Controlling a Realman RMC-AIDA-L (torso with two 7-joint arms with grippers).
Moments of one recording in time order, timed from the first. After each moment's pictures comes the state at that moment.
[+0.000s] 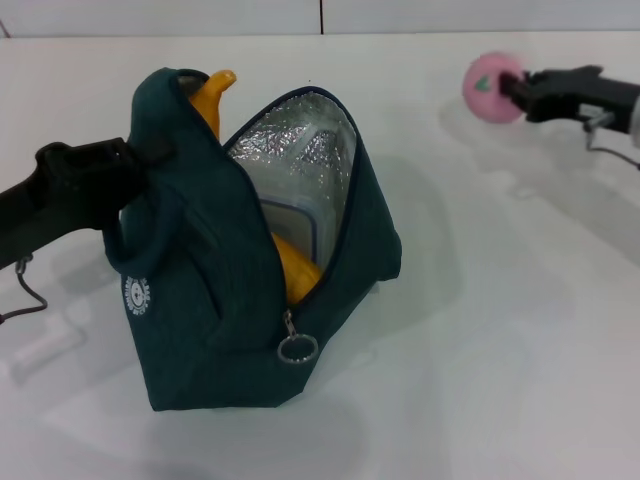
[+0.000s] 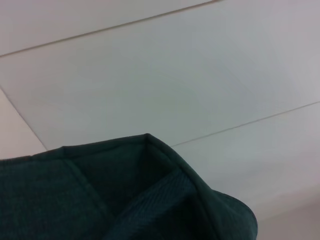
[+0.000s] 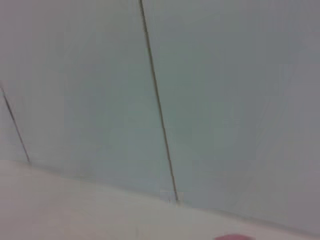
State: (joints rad) left arm -0.38 -2.00 0.58 0.40 1.62 1.79 -2.17; right arm 0.56 1.99 -1.35 -0.73 -1.41 -0.71 1.61
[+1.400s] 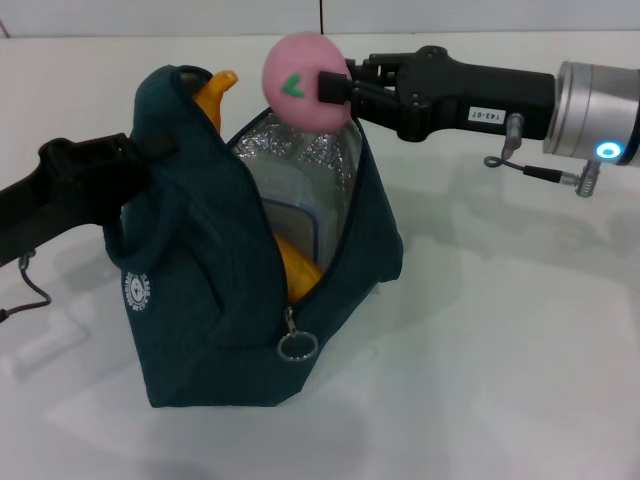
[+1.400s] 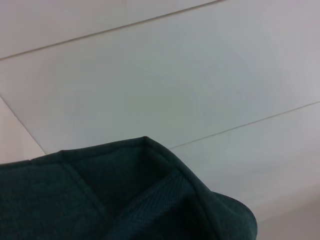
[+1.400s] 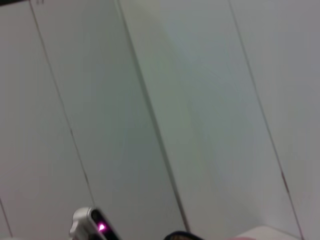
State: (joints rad) left arm -0.39 -2.00 0.58 0.40 1.62 1.79 -2.16; right arm 0.66 2.03 -1.41 -0.68 -1.16 -1.29 1.48
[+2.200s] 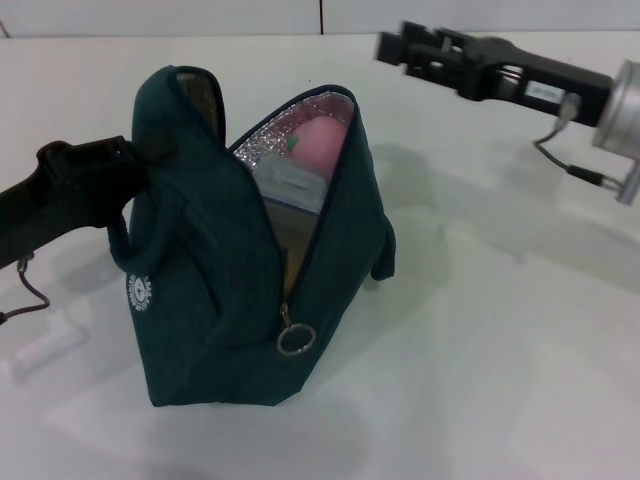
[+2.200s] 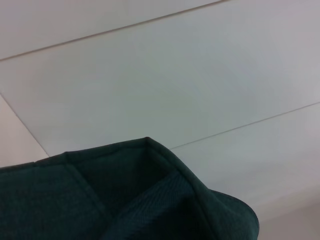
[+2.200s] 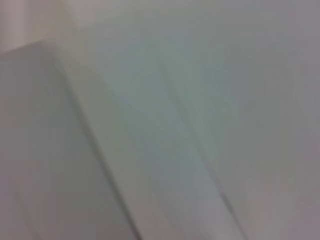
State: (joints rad) left arm -0.38 -2.00 0.58 0.40 1.62 1.79 -2.16; right arm 0.58 2.01 -1.38 -0.67 -1.06 -1.23 1.61
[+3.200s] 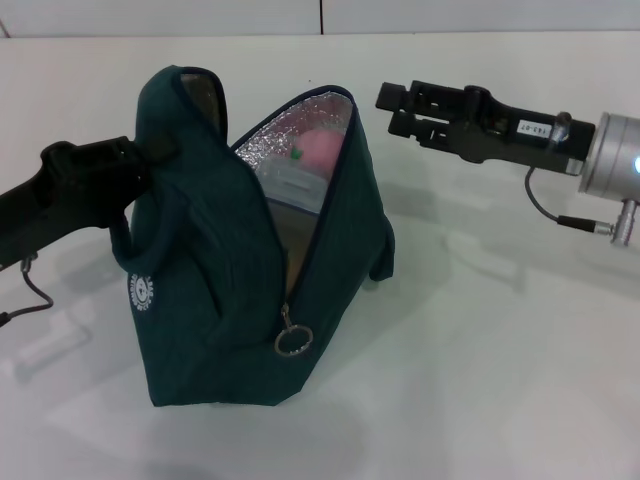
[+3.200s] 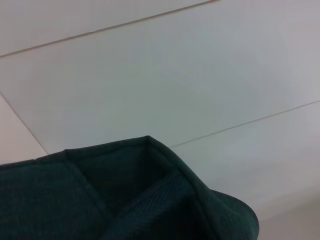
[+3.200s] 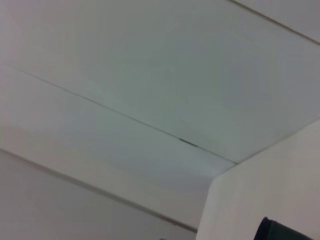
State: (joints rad) left arm -0.38 -2.01 0.58 0.40 1.62 1.79 -2.16; right arm 0.66 2.00 -1.39 -0.44 -1.10 -1.26 2.13
